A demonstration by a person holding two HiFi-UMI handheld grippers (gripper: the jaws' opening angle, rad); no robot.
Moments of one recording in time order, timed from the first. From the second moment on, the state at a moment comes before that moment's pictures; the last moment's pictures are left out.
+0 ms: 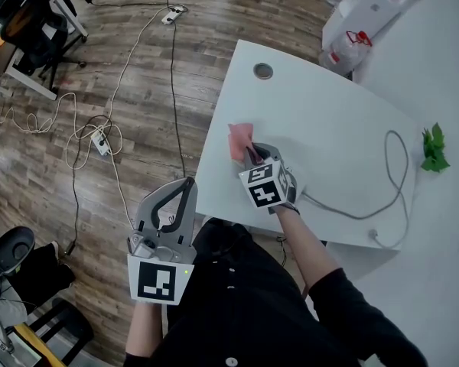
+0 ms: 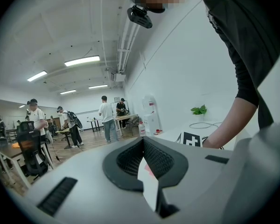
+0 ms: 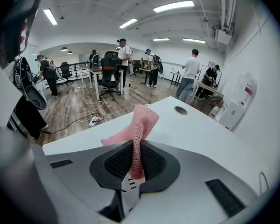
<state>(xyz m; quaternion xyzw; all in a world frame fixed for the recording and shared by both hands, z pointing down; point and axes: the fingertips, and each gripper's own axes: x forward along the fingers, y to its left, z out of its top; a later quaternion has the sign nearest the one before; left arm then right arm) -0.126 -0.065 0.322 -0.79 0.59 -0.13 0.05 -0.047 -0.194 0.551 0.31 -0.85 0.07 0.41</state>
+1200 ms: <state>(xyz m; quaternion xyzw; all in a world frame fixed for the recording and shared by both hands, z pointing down) -0.076 -0.081 0.323 -0.85 0.51 -0.11 0.06 0.048 -0.181 0.557 0.40 -0.80 0.11 0.44</state>
